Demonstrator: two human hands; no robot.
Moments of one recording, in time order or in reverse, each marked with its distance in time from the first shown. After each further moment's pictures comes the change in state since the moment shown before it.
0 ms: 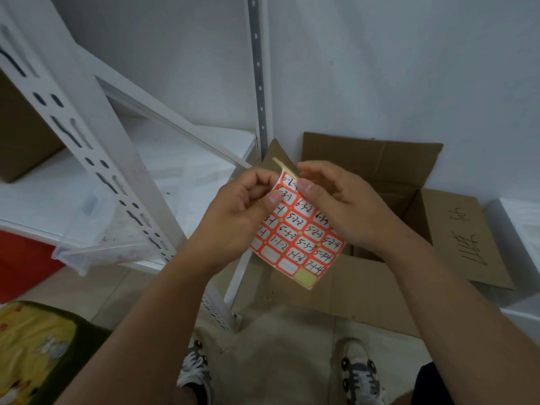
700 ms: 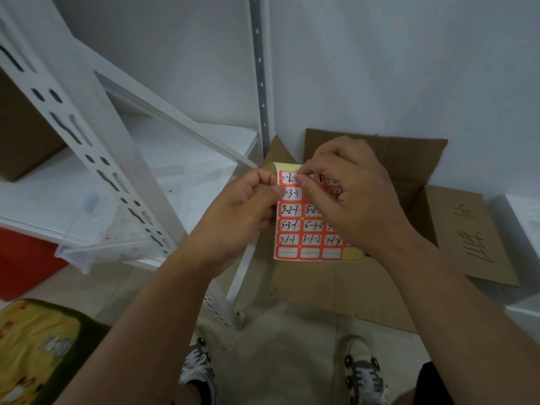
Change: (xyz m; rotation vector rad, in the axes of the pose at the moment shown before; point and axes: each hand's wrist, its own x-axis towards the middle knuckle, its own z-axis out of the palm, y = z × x) left_hand 0.000 0.001 0.001 -0.148 -0.011 -0.199; right_hand 0.002 -0.005 0.006 -0.497 0.401 -0.399
